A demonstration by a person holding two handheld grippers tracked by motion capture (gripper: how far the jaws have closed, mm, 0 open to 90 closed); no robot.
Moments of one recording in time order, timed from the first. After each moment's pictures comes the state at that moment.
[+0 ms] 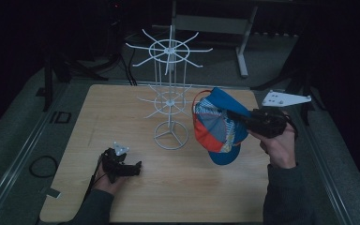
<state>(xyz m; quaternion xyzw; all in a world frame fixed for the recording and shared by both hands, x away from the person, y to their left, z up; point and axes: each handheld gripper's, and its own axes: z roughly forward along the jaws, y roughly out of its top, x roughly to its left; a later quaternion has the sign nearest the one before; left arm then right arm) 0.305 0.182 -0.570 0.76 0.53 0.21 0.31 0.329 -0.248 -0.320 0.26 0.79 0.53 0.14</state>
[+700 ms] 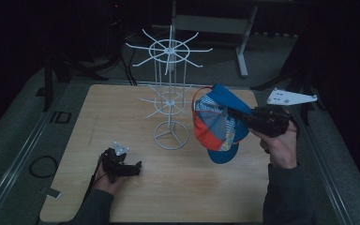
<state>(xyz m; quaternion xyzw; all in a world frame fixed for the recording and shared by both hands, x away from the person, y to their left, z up) 0.305 0.182 -0.571 0.76 0.53 0.21 0.31 0.324 -0.249 -0.311 0.26 0.77 0.56 0.13</state>
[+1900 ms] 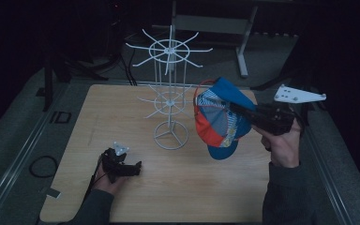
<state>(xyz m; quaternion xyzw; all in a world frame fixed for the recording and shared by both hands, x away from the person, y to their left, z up) 0.305 0.182 -0.570 0.76 0.53 0.21 0.31 0.319 -0.252 -0.297 0.25 0.75 0.59 0.14</state>
